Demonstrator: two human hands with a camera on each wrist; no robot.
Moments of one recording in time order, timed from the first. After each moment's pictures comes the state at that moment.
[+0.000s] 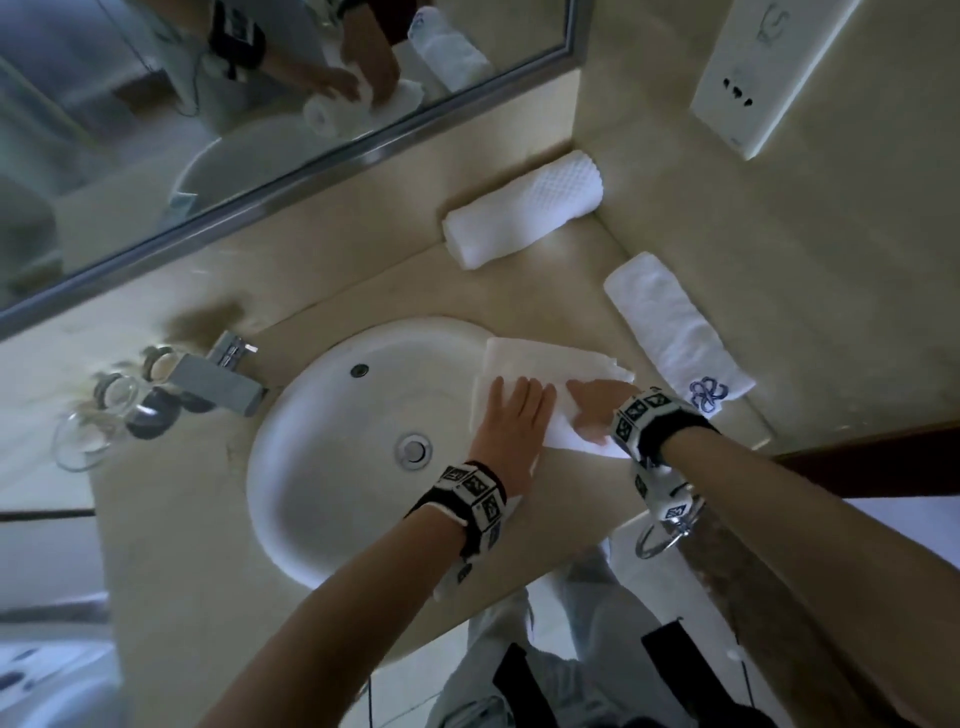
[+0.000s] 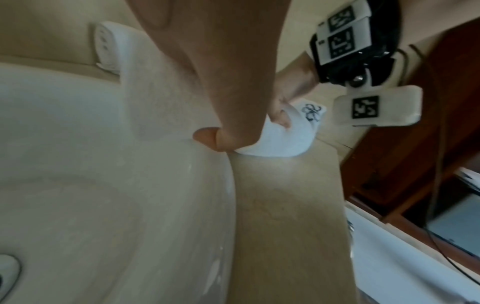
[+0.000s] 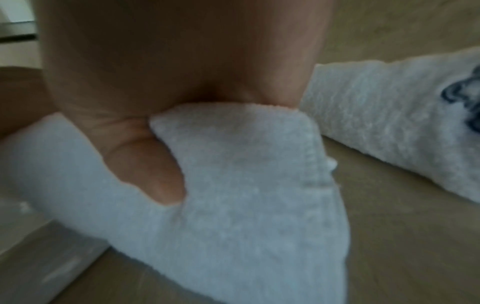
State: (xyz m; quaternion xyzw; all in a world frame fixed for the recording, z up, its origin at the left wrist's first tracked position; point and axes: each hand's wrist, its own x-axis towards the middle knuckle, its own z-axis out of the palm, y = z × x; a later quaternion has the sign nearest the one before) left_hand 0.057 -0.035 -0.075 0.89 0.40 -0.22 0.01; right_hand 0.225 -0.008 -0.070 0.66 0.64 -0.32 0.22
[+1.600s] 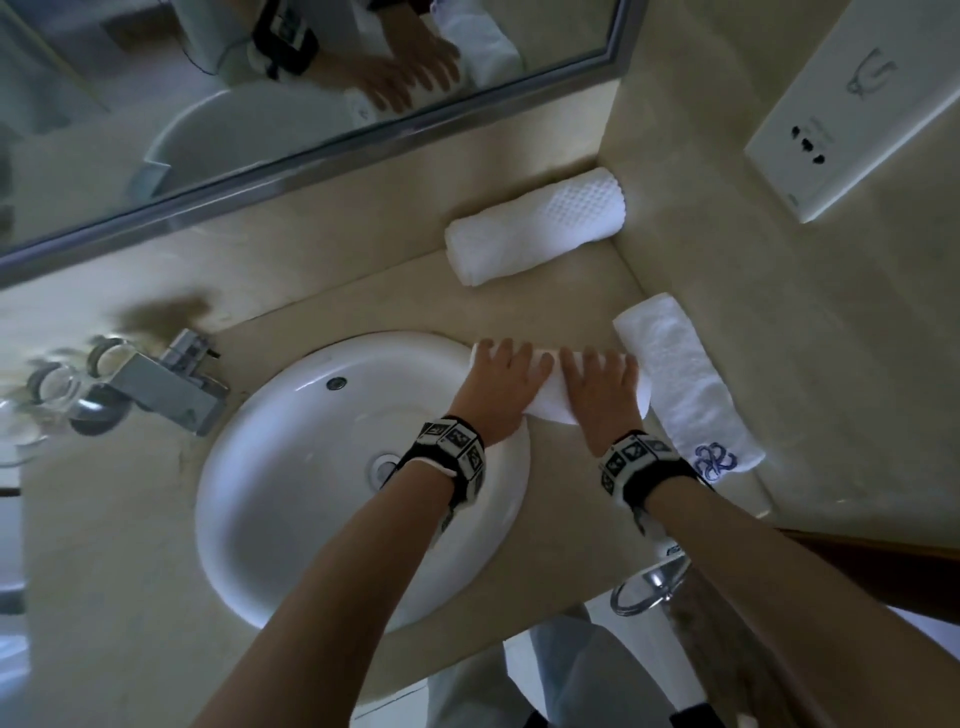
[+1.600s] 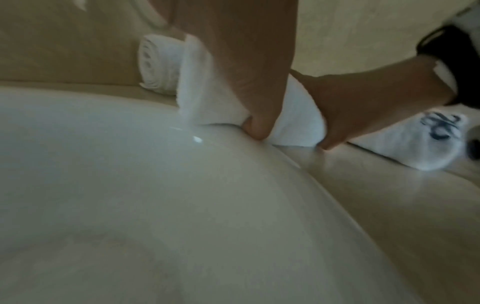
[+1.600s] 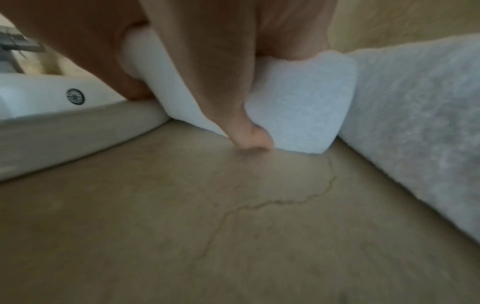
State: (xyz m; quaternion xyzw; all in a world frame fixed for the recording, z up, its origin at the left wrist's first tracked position) left_hand 0.072 0.078 -0.088 0.91 0.40 -0.08 0.01; right_hand 0.229 0.038 -0.102 0.68 0.71 -0.01 0.20
